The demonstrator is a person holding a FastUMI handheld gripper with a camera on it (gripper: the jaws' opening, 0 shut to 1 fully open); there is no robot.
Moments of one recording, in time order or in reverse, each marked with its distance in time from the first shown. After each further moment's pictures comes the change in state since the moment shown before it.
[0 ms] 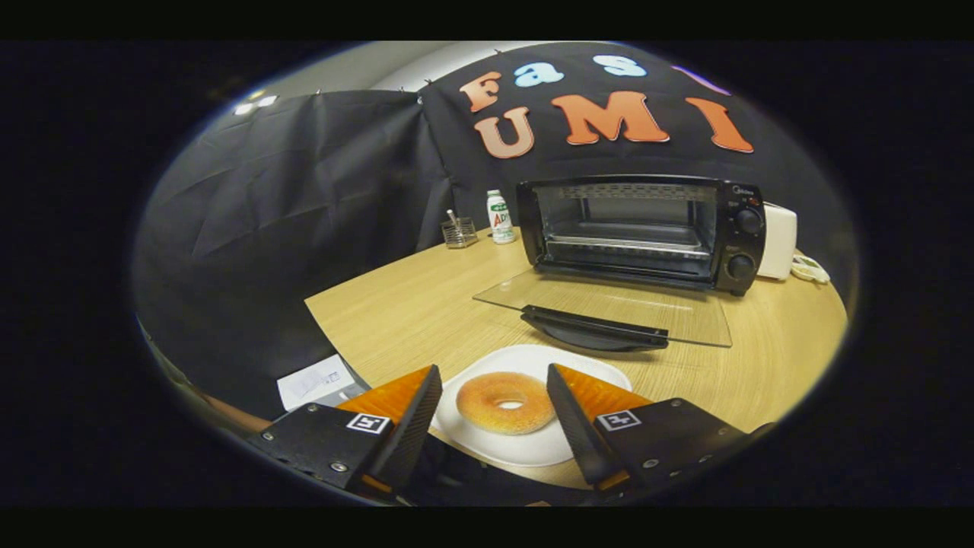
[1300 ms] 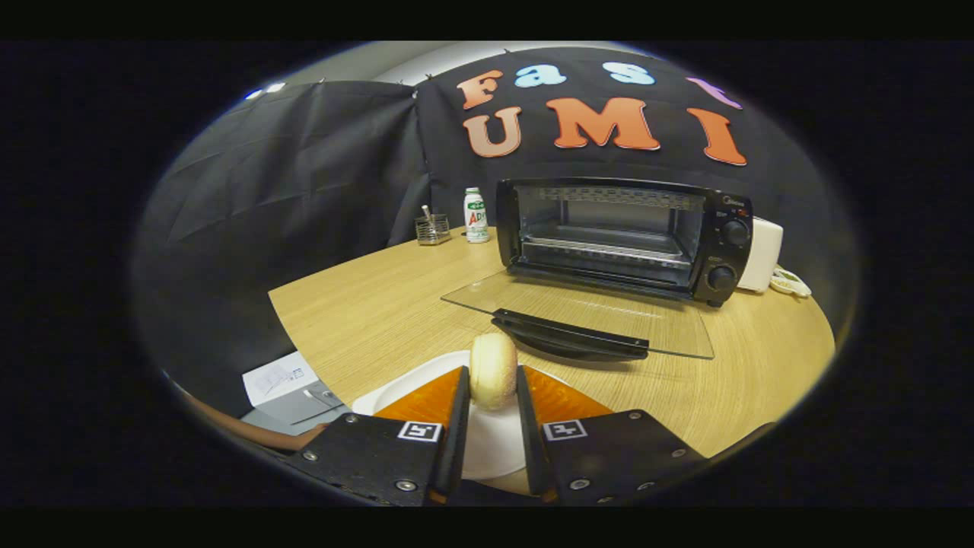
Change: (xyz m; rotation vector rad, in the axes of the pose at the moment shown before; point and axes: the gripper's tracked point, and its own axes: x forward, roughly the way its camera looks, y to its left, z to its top) arm 0.020 -0.018 0.005 -0.076 -0.010 -0.117
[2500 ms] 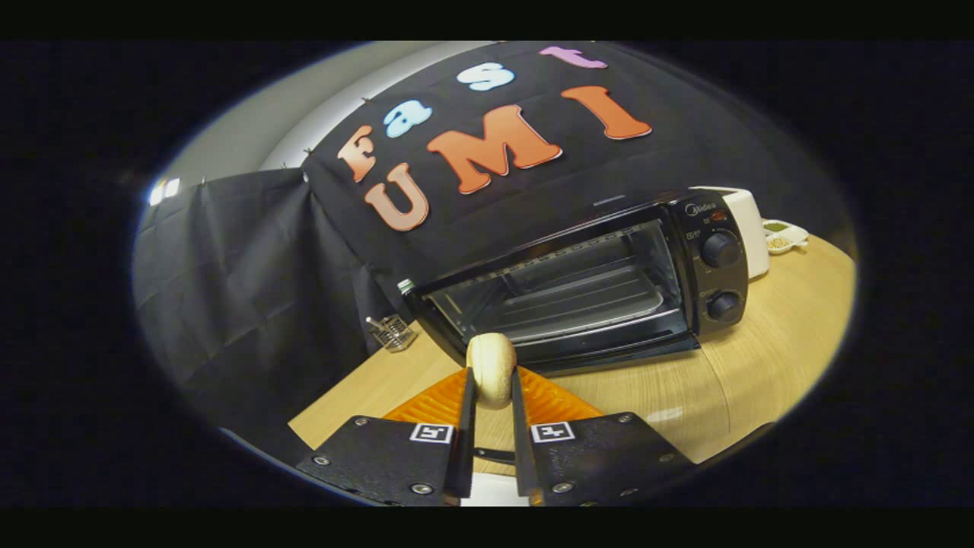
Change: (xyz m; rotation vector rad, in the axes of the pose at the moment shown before) arm 0.075 -0.082 0.142 0.542 -0.255 -0.065
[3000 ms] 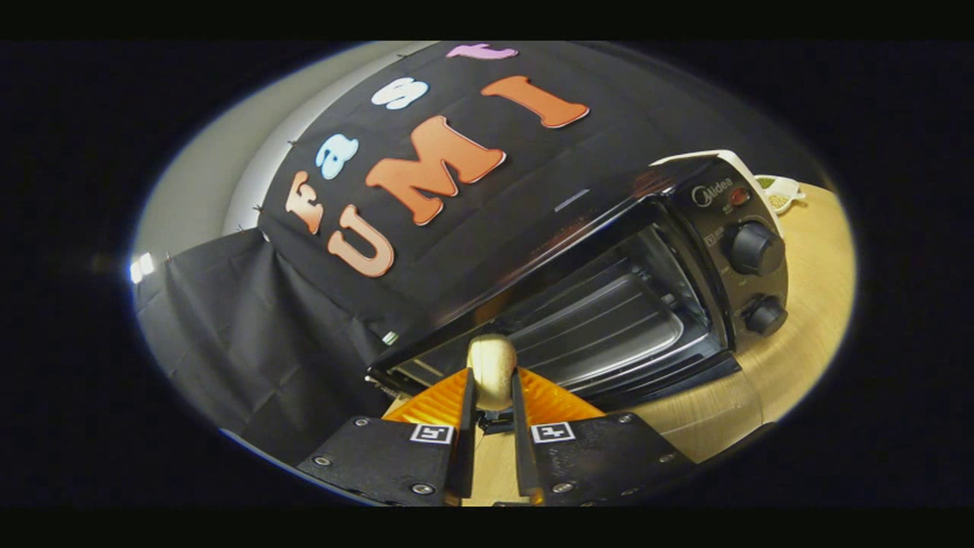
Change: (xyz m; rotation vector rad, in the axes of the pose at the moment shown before) arm 0.065 -0.029 0.041 0.236 -0.071 -0.023
